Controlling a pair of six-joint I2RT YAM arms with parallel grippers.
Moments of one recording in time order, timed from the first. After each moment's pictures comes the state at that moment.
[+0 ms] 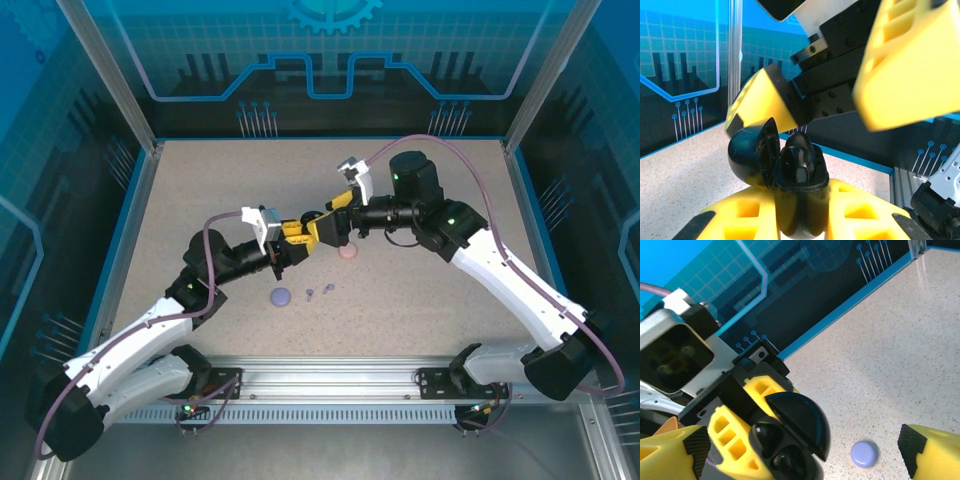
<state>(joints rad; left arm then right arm) -0.58 0.91 0.60 0.42 0.53 -0.19 0.64 1.30 1.34 -0.46 -0.66 0.30</state>
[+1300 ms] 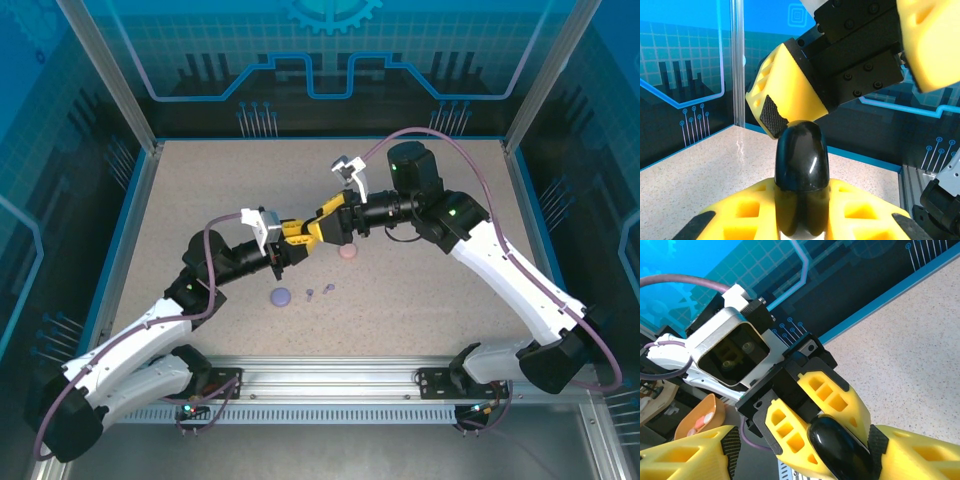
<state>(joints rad) -0.59 0.91 0.61 0.41 0.50 -0.14 0.64 1.33 1.45 -0.56 -0.82 0.27</state>
